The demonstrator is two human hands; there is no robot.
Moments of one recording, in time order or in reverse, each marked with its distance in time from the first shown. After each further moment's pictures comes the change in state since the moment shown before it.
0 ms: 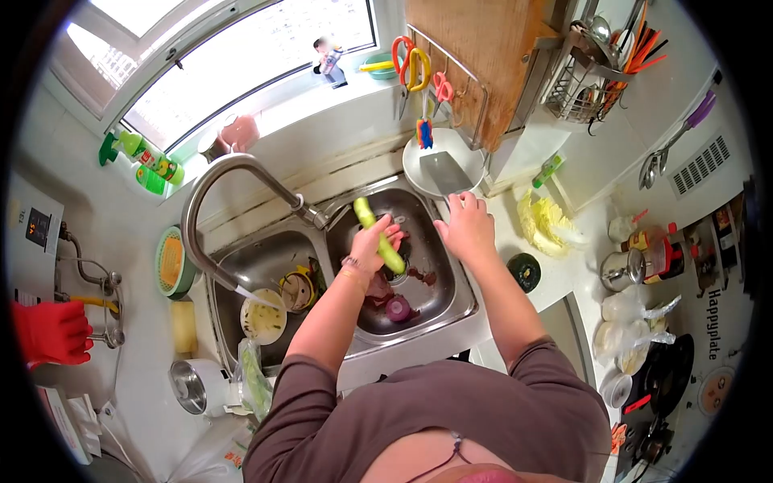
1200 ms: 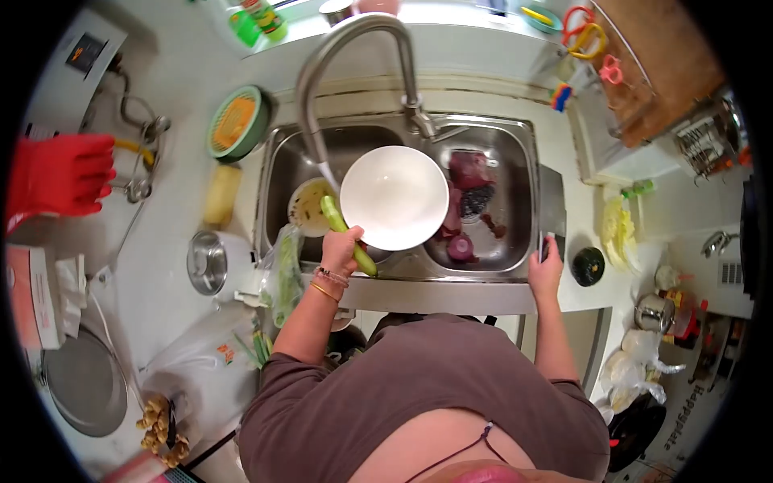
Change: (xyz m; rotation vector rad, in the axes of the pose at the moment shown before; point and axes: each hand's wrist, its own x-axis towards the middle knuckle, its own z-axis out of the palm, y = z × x) left_hand -0.208 -0.016 -0.207 0.069 0.648 0.284; right_hand -0.137 0.028 0.084 0.435 -0.148 0.277
